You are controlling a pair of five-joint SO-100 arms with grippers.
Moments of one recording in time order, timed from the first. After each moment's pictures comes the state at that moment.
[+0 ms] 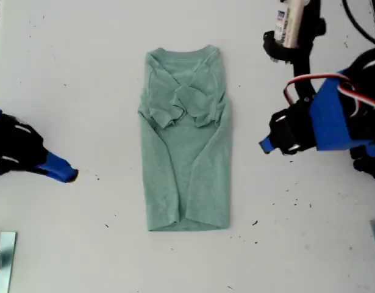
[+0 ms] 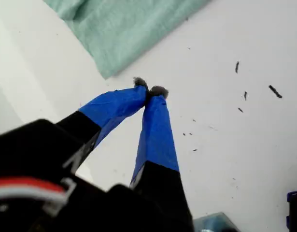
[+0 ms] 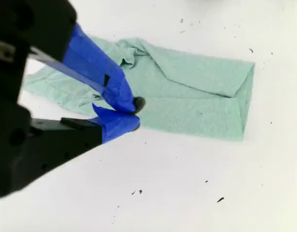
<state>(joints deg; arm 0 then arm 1) 14.9 147.7 121.7 75.1 -19.4 -1.4 119.4 84.1 98.9 -13.6</state>
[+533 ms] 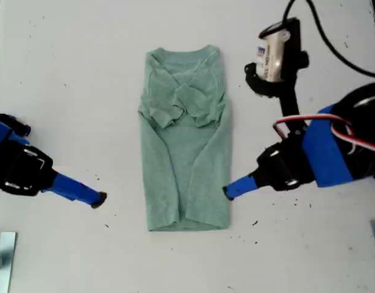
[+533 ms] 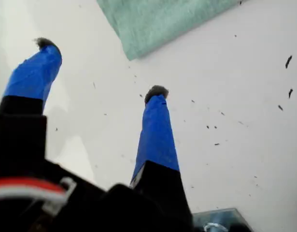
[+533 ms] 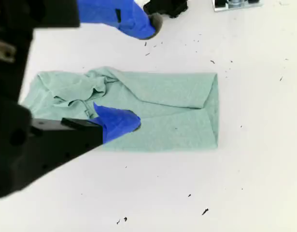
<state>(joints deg) 18.9 136.7 112.4 71.7 -11.7 -10.7 110.9 75.4 99.4 -10.2</state>
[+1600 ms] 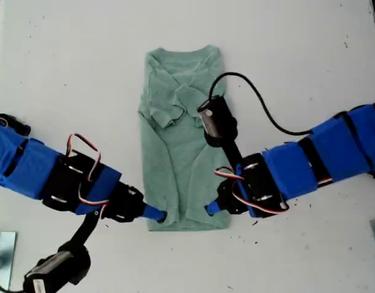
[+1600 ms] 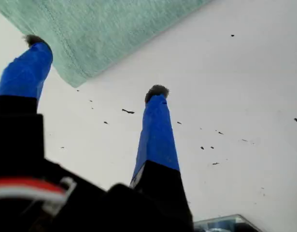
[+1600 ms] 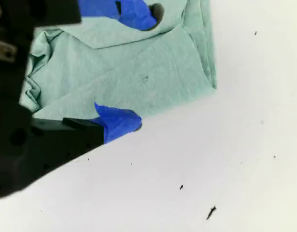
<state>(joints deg) 15.5 84.4 90.7 64.2 -2.4 -14.0 75.3 61.9 97.5 -6.3</state>
